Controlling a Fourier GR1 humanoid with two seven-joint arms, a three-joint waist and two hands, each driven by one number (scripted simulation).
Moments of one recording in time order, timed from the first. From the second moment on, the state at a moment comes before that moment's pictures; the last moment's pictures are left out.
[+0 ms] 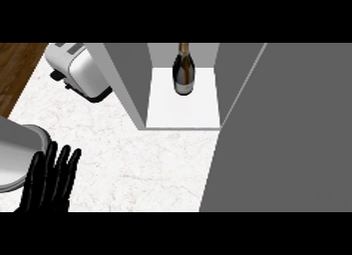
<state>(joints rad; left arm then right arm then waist) 0.23 0.58 -0.59 -2.06 0.62 0.51 -0.55 0.08 -0.01 0.30 -2.46 -0.17 0.23 0.71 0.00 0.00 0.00</state>
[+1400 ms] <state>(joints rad) 0.39 0.77 -0.10 -2.03 0.90 0.13 -0.50 -0.07 -0.06 0.84 -2.41 0.10 -0.15 0.72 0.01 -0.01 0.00</state>
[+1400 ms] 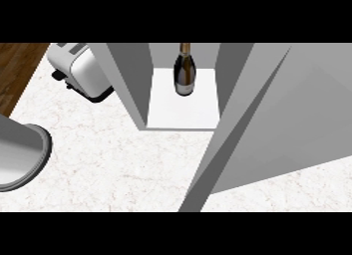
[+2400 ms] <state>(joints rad) 0.31 0.73 -0.08 -2.01 0.95 0.08 -0.41 -0.63 -0.11 0.81 -2.21 -0.03 -0.49 0.78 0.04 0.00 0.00</state>
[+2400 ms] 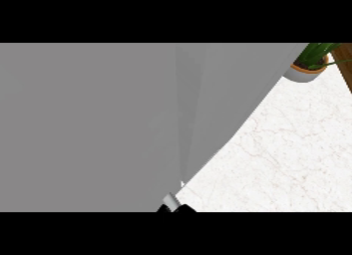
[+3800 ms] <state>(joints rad) 0.24 0.62 -0.05 -1.98 0.85 0.11 -0.33 -1.23 0.00 0.37 -1.18 -0.22 -0.25 0.31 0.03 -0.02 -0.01</state>
